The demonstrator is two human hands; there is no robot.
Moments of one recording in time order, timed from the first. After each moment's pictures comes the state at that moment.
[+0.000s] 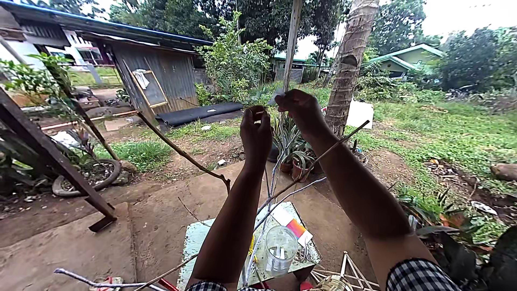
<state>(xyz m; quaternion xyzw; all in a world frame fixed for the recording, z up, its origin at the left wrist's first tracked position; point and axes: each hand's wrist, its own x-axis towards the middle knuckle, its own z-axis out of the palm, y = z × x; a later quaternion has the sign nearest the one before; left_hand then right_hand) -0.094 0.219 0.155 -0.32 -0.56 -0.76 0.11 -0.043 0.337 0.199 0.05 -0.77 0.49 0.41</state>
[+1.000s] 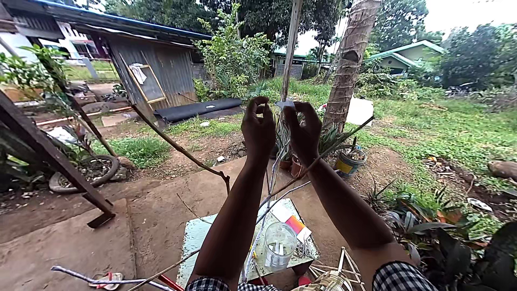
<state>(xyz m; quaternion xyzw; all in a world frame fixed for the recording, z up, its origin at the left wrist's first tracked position) -0.094 0.219 0.158 -0.33 -0.58 -0.73 0.13 -0.048 0.332 0.138 0.12 -0.70 0.27 0.65</state>
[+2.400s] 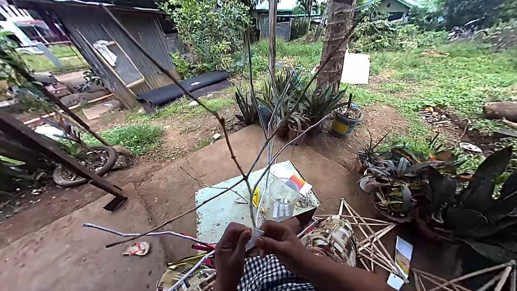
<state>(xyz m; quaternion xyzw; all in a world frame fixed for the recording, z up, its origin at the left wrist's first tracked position) 0.062 -0.015 -0.117 -0.35 -0.56 -0.75 -0.02 0.156 0.116 -0.083 0.06 -0.55 0.82 0.12</state>
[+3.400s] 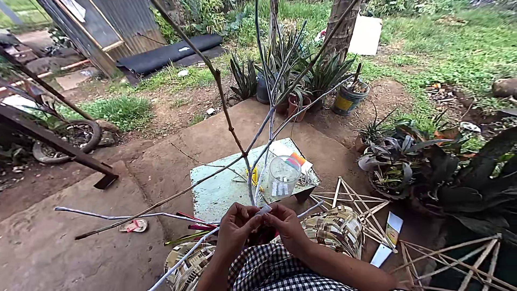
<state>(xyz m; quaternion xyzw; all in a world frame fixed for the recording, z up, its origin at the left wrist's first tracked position) 0.044 -0.015 -0.138 -0.27 -0.55 -0.75 -0.25 0.144 0.113 -0.160 -0.12 -0.49 0.84 0.20</state>
